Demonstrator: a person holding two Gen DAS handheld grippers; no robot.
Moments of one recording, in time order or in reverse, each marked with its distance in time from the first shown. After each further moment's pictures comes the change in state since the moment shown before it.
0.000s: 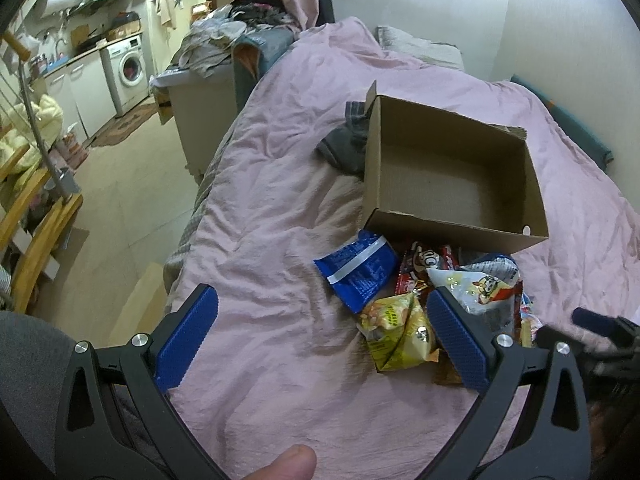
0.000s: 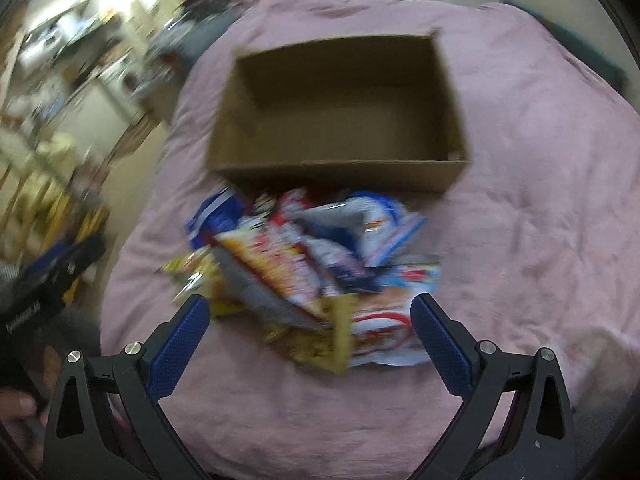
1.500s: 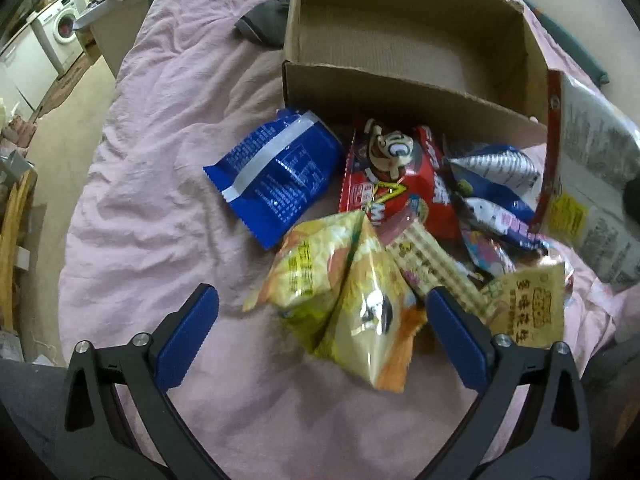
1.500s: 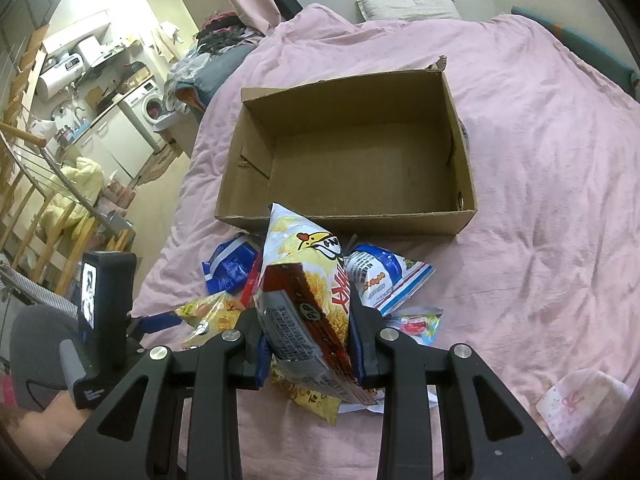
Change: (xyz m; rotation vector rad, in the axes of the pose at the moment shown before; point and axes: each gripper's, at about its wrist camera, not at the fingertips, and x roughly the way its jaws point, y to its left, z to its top) left arm 0.105 -0.061 -0.026 0.106 0.372 -0.112; right arm -0.011 -0.030 0.025 0.058 -0.106 0.096
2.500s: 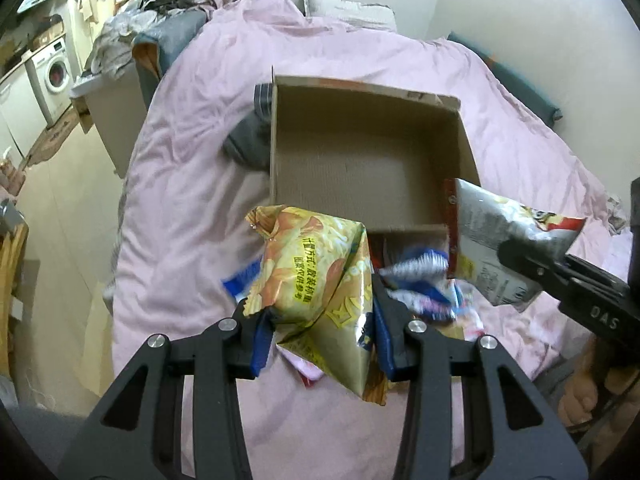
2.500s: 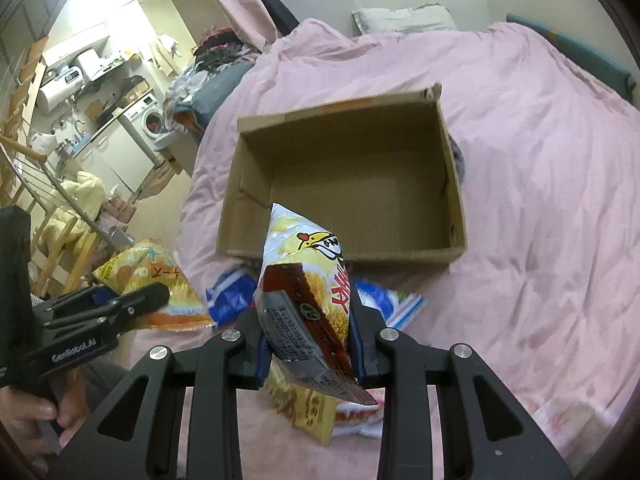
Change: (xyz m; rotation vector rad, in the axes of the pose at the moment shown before) left arm -0.108 -0.002 0.050 0.077 -0.234 -0.083; right arm -0.011 -0.008 0.031 0.015 -0.051 0.004
